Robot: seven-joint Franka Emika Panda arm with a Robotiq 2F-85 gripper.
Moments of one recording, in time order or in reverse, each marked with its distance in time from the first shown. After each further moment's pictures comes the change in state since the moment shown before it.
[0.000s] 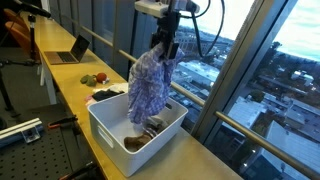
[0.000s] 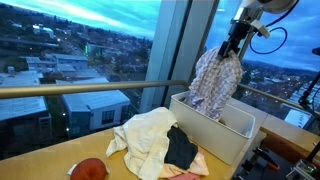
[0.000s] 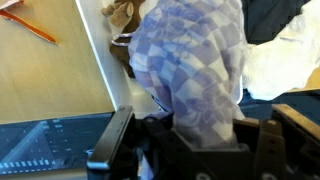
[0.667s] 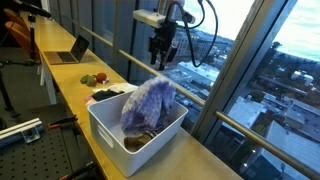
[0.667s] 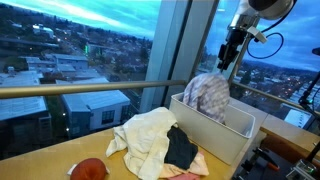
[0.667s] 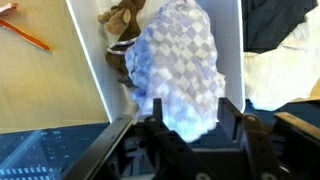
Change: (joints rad) arm 0.007 0.023 0.003 -0.028 0.000 0.018 0.002
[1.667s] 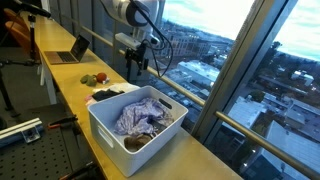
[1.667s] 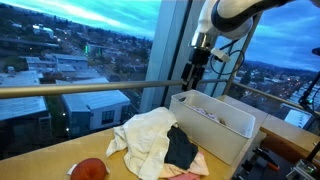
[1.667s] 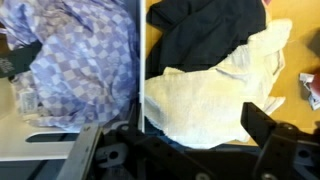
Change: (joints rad) arm 0.179 0.246 0.122 0.065 -0.012 0.104 0.061
